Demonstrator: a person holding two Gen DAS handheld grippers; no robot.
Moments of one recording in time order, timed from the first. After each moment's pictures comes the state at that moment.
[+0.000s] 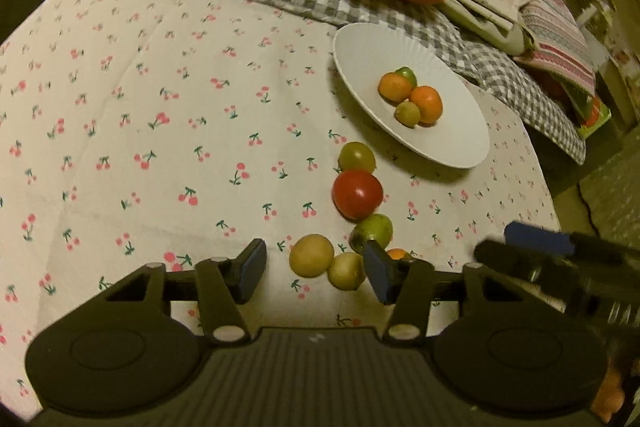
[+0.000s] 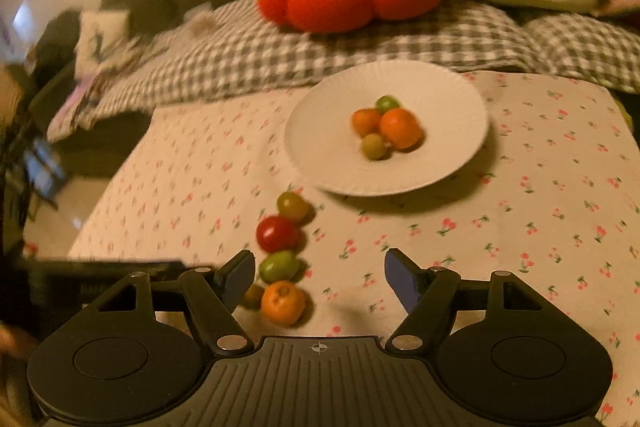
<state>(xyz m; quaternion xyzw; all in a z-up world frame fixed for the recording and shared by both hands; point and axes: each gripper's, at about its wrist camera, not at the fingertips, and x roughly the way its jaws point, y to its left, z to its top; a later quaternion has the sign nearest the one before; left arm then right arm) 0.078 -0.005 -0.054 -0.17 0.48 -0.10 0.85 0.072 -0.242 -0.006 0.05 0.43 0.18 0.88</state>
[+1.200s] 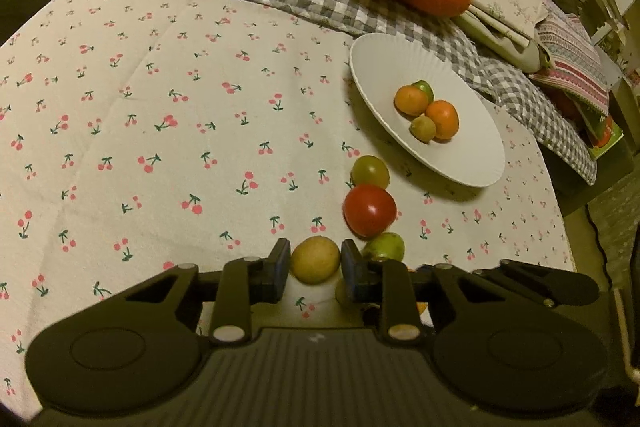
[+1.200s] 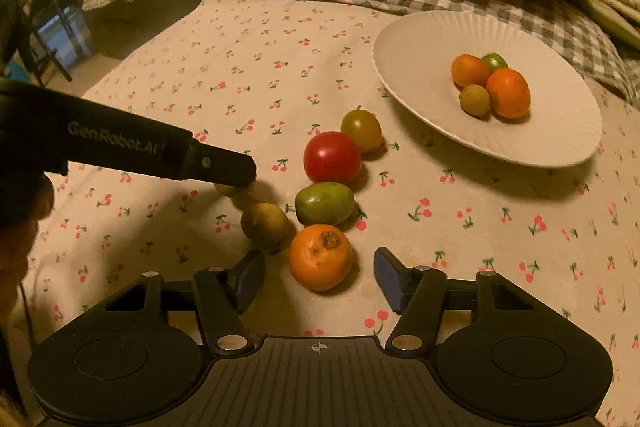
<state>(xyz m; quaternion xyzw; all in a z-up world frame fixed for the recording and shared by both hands) 0.083 -0.008 -0.059 -0.19 0.47 -0.08 0.86 0.077 -0.181 -0.065 -0.10 0.46 0.26 0.84</state>
